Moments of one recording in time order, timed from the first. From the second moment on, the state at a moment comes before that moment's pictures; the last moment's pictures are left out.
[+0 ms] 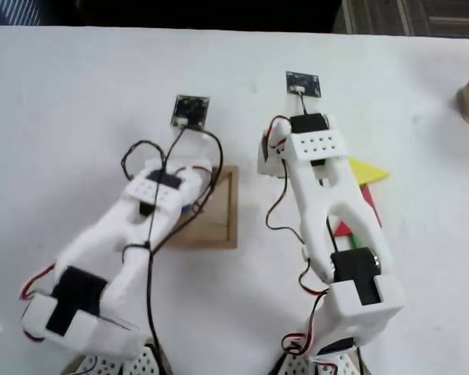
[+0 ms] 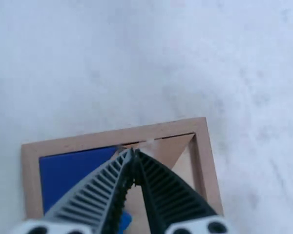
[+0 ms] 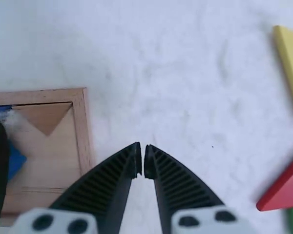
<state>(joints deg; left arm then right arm) 14.9 -1.2 40.7 25.2 12.4 -13.7 8.9 4.6 71.4 -12.2</state>
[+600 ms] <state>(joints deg) -9.3 -4.2 42.4 22.5 12.4 -17.1 8.9 4.6 71.4 -10.9</state>
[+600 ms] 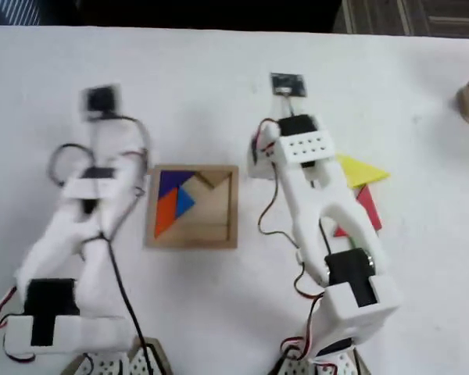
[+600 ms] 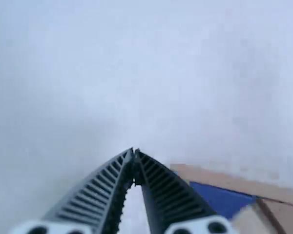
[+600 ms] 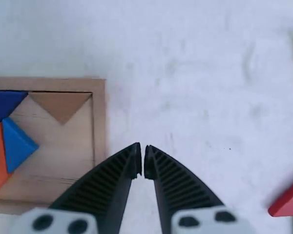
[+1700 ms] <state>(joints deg) -16.0 3.8 34.6 18.9 12.4 -39.9 22.5 8.7 47.1 -10.9</state>
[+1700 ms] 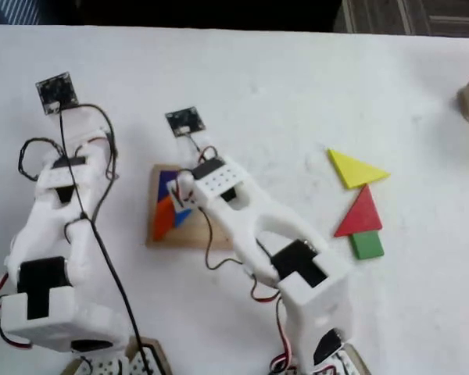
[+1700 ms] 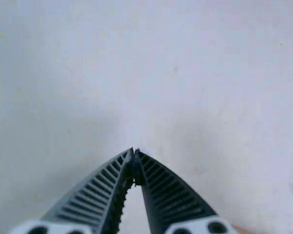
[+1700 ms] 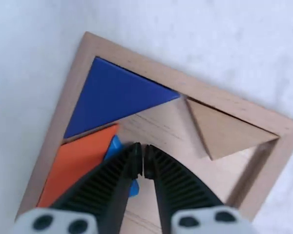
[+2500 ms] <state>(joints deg) -16.0 3.8 34.6 18.9 12.4 -43.8 9.8 25.7 48.0 -10.9</state>
